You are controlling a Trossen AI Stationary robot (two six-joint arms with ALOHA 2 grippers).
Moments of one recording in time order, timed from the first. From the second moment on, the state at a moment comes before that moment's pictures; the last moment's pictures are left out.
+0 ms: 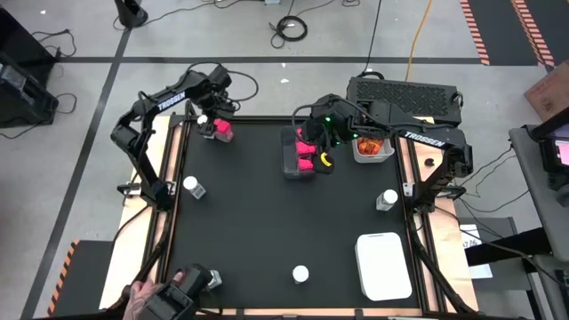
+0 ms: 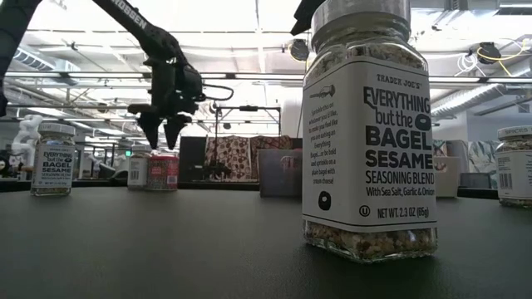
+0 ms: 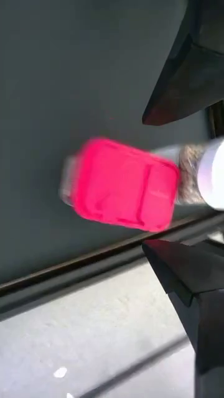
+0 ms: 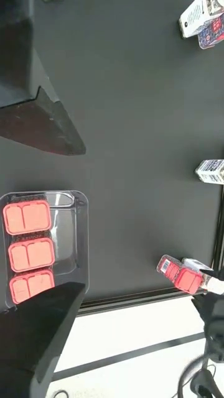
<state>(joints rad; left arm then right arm) 0.99 1.76 1.43 -1.12 -0.01 1.26 -0.21 1.64 1.86 -1.02 -0.03 -0.25</state>
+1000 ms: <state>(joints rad) 0.98 1.76 1.32 -0.94 -0.11 1.32 -0.21 1.64 1.86 -1.02 -0.04 -0.25</state>
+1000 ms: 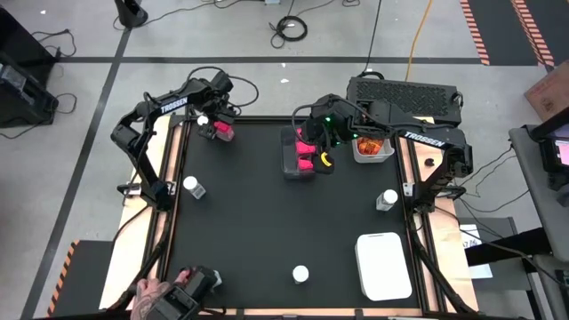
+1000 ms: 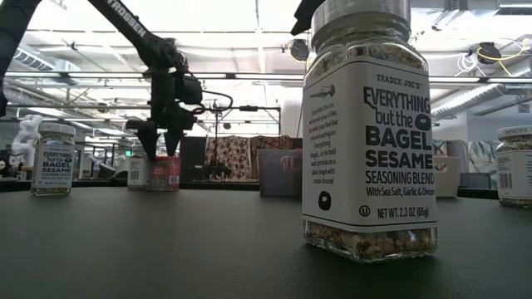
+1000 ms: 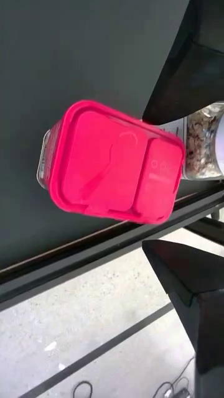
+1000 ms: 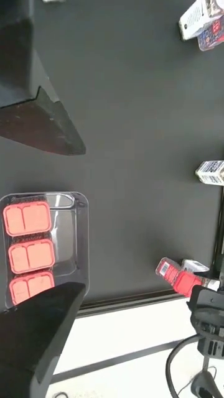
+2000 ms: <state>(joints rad) 0.88 1.79 1.32 -0.95 -0.16 1.35 -0.22 1.64 1.86 -1.08 -0.11 -0.23</state>
